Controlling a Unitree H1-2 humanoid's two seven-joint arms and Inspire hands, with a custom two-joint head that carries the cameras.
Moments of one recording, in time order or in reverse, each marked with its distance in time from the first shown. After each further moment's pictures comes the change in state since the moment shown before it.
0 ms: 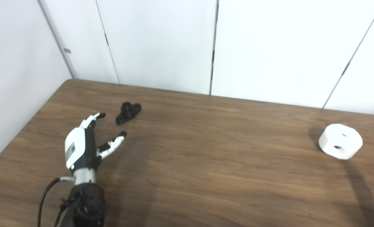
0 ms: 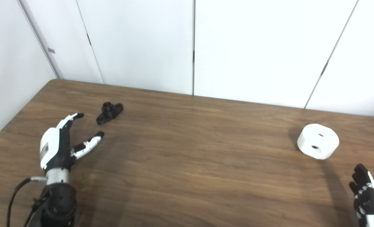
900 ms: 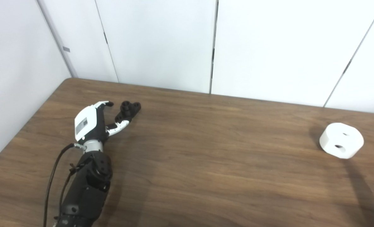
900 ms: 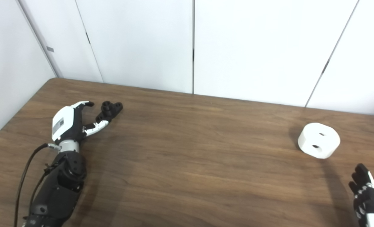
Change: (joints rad) left arm -0.235 0.118 -0.096 0.333 0.032 0.079 0.002; right arm 0.008 0.001 0.002 -0.016 -0.016 0.006 -0.002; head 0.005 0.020
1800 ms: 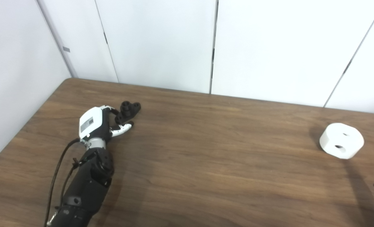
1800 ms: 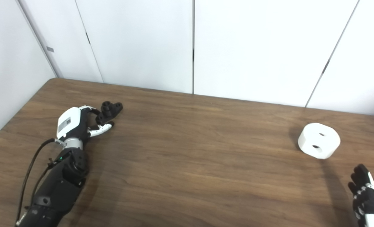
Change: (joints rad) left arm -0.044 0.050 -0.097 0.071 0.004 0.075 -0.034; right arm 0.003 0.003 0.000 -0.004 -0.008 -0.004 0.000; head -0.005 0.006
